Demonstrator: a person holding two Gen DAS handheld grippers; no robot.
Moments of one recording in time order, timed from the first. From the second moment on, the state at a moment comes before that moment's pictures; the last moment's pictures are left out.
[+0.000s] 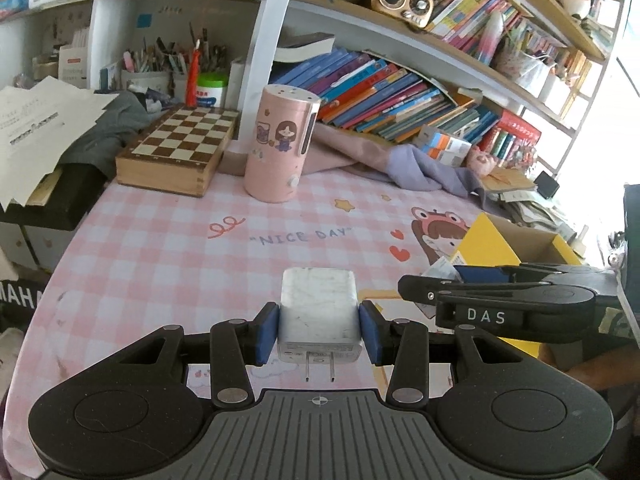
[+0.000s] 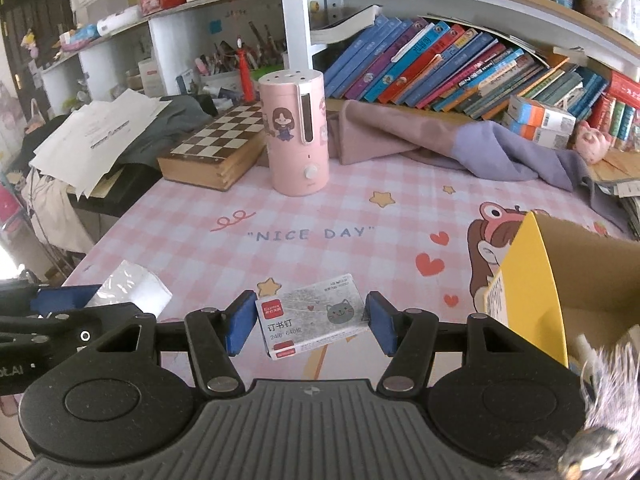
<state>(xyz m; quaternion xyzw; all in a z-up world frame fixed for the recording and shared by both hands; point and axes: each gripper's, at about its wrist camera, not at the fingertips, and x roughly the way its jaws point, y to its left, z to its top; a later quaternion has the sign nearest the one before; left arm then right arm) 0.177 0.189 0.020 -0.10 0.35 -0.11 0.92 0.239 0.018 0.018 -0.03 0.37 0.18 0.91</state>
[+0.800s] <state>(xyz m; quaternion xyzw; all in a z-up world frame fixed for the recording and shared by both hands) 0.061 0.170 0.045 -0.05 0.32 -0.10 0.94 0.132 0.012 0.027 -0.02 0.37 0.16 0.91</state>
